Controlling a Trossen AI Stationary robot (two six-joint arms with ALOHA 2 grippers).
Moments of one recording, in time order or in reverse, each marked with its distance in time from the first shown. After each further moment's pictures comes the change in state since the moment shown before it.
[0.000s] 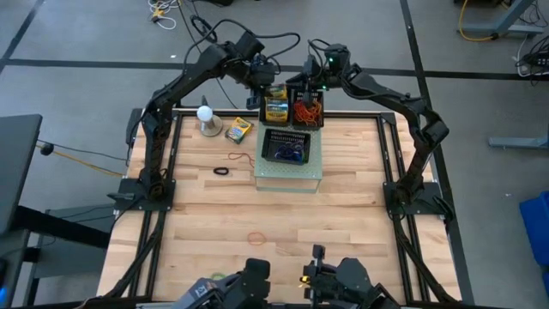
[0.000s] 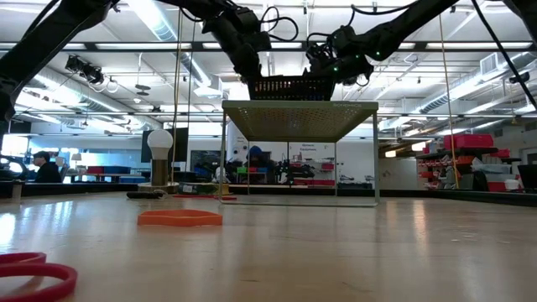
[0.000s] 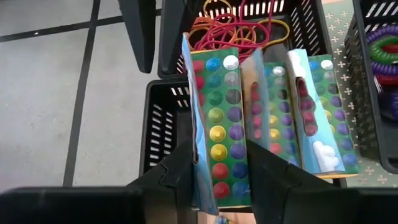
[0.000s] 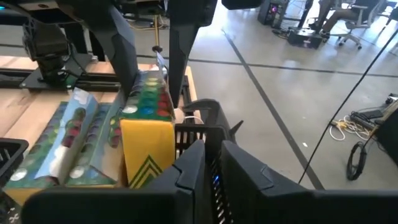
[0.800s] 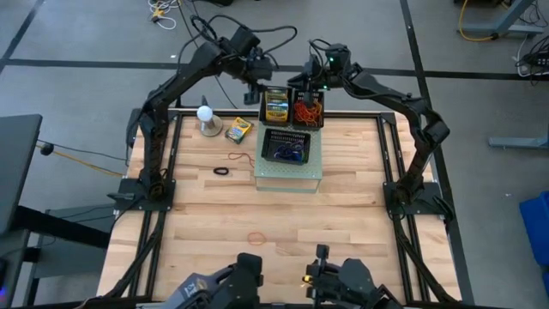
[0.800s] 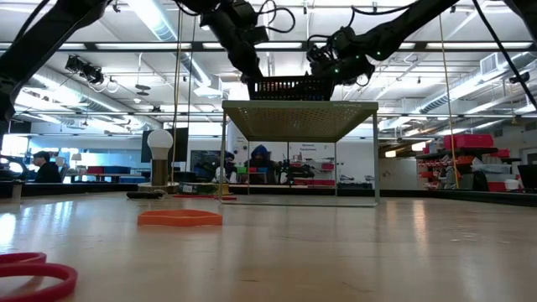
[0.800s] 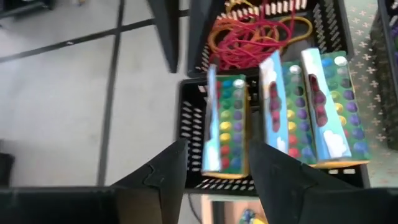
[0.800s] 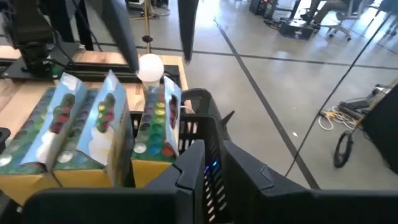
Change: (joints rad) left arm 0.007 -0.022 0.020 0.013 -0.070 0.053; right arm -0.001 -0.004 0.000 -0.032 0.045 -0.023
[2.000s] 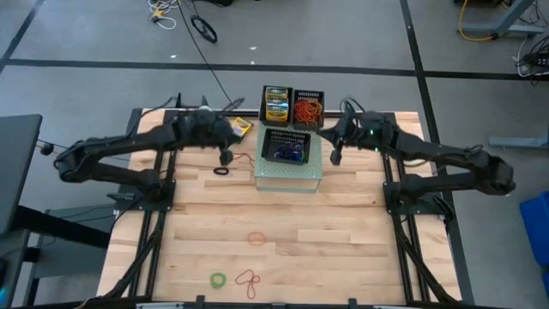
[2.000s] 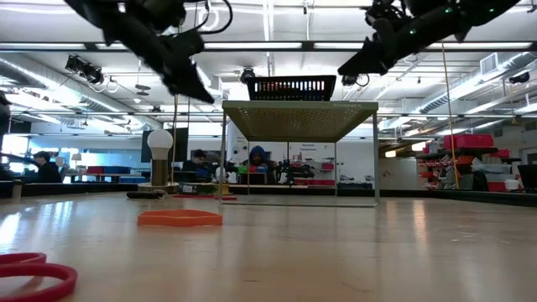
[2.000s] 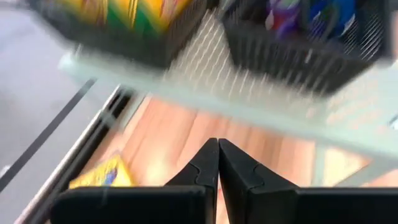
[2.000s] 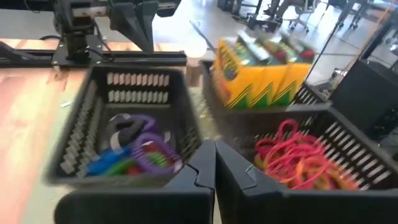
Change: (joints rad) left arm -0.236 -0.884 -1.469 0.858 -0.161 -0.630; right arm 0.396 -0.773 -0.753 0.066 0.528 0.210
